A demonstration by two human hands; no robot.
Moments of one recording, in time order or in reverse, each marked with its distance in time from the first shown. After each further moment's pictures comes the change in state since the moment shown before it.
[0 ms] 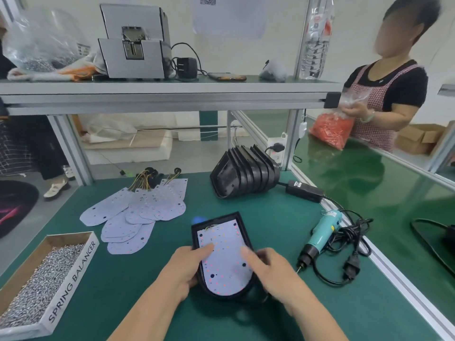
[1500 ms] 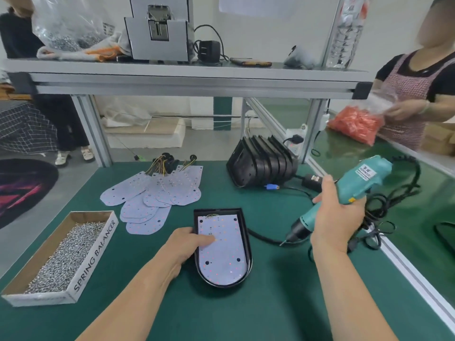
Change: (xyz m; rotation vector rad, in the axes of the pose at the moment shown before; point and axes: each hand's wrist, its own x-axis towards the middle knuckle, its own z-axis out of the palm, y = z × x) left_hand 0.009 0.006 -0.046 0.201 0.057 0.084; right_hand 0.045 -0.049 -0.055 0.826 0.950 -0.337
